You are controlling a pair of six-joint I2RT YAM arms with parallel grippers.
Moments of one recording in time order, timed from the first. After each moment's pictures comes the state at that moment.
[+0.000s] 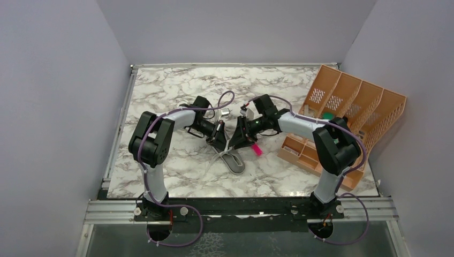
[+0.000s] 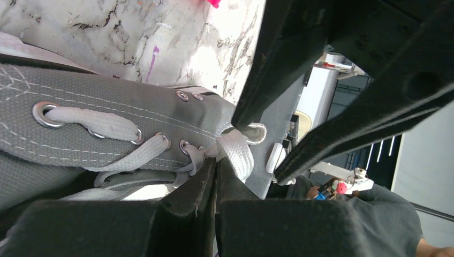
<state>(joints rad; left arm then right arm) -0.39 1.92 1.16 -0.64 1.14 -0.05 0.55 1.80 1.12 -0.28 -0.89 0.69</state>
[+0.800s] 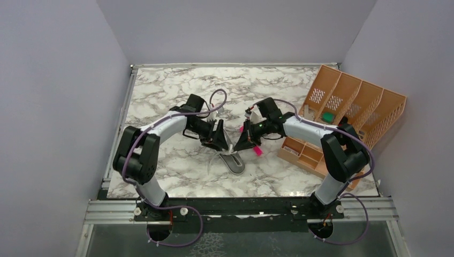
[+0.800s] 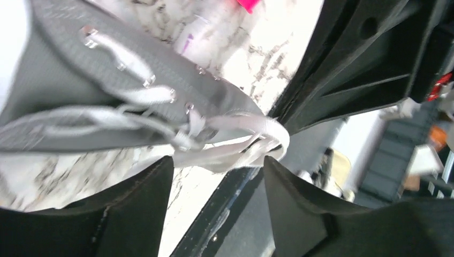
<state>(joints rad) -0.39 1.75 1.09 -0.61 0.95 -0.16 0.55 1.72 1.00 -0.25 -0.86 0.76</state>
